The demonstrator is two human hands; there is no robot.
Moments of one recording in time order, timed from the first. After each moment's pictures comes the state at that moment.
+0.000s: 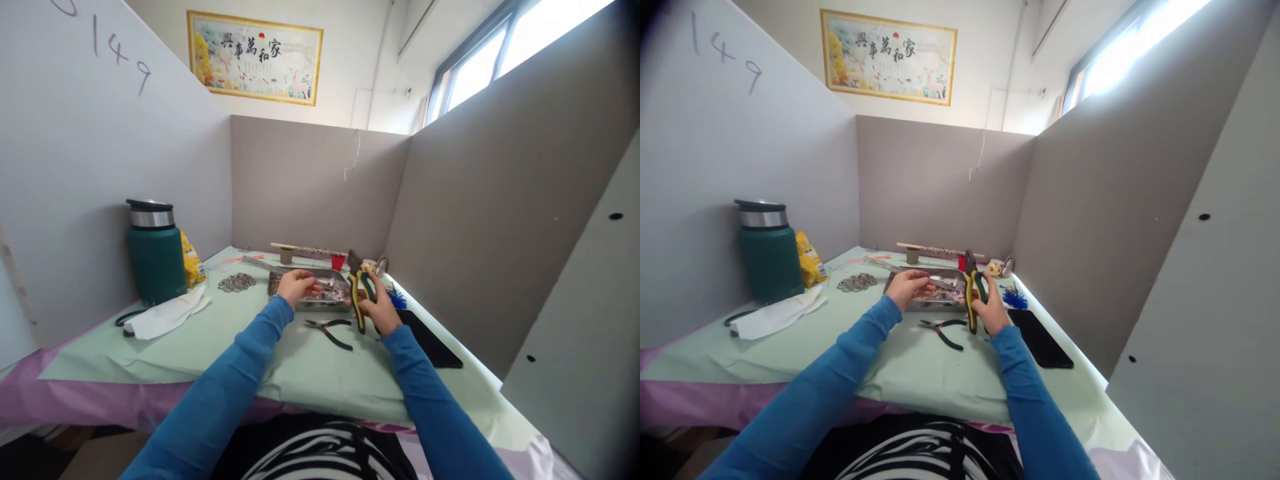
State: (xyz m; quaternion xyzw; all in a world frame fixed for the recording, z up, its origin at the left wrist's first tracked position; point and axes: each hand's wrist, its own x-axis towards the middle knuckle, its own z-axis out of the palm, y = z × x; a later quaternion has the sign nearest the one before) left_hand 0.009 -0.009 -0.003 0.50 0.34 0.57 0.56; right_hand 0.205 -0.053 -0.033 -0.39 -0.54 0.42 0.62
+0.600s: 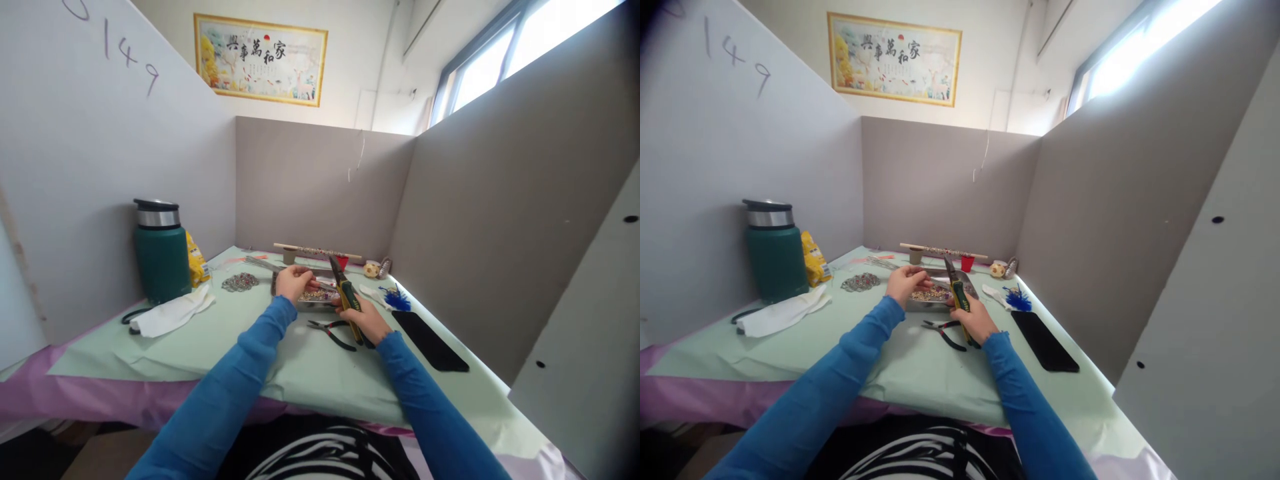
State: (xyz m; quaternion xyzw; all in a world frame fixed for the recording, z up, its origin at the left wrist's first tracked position) left_hand 0.006 -0.007 0.002 0.50 0.35 0.63 0.48; right_hand 0.184 -0.061 -0.027 -0.48 -0.70 0.31 0.44
